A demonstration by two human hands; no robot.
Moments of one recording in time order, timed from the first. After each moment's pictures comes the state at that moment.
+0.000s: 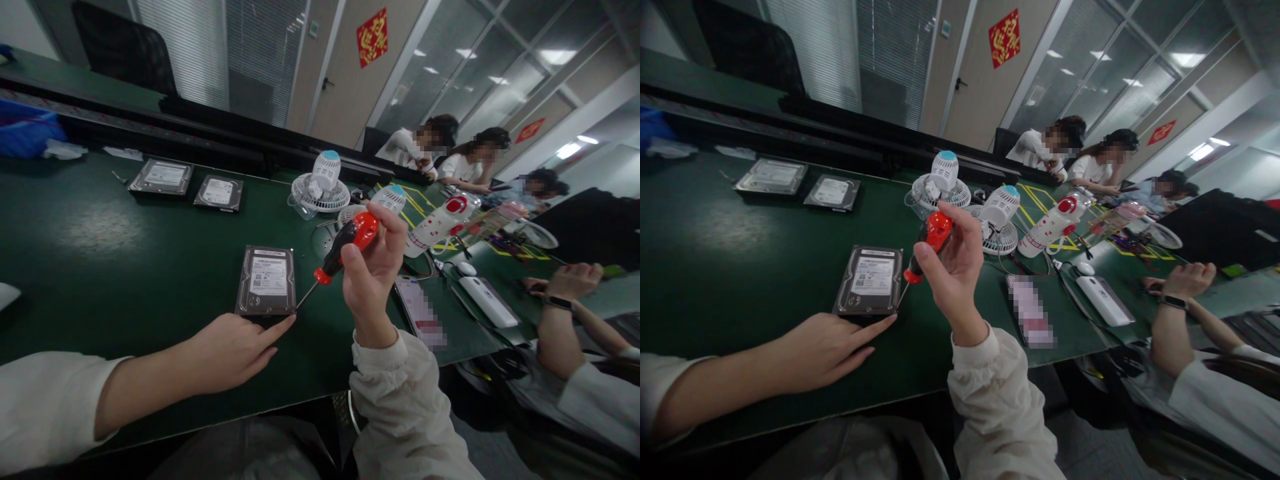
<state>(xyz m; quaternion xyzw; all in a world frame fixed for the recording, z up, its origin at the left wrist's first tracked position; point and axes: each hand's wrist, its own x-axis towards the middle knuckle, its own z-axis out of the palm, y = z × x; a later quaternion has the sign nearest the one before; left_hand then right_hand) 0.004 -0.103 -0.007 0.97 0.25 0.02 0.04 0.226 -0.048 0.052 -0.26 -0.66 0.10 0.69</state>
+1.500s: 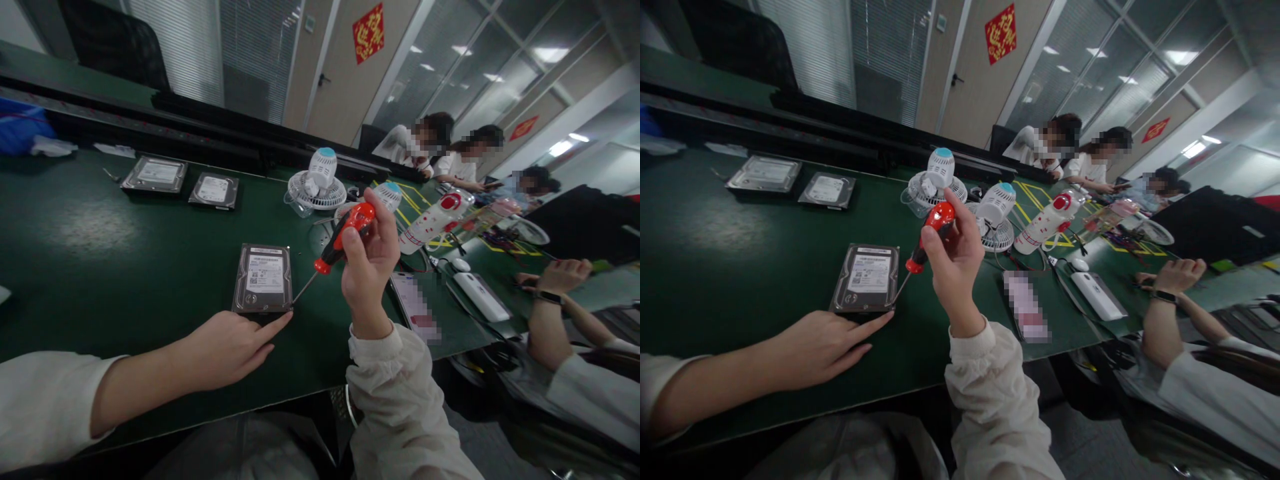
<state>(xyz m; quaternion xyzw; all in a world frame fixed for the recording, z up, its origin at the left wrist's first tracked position) 0.004 -0.103 -0.009 0.97 0.26 0.03 0.03 0.229 -0.042 0.052 -0.32 -0.64 0.10 0.69</state>
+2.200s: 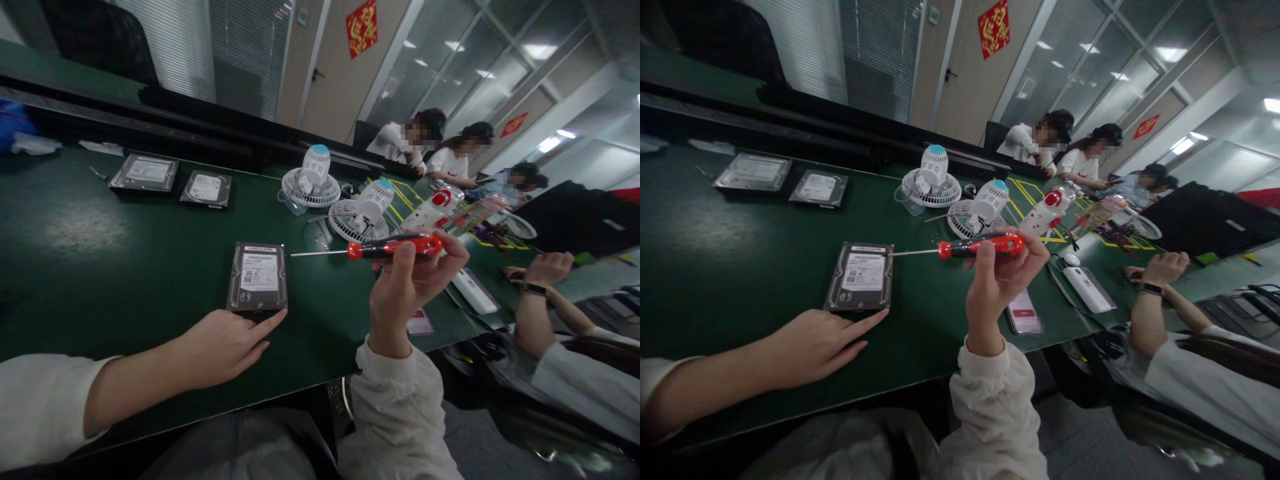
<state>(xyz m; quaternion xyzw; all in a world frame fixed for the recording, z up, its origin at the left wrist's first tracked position) 0.003 -0.103 -0.007 0.97 0.25 0.02 0.03 0.270 -0.074 0.054 -0.34 -0.55 -0.03 0.76</state>
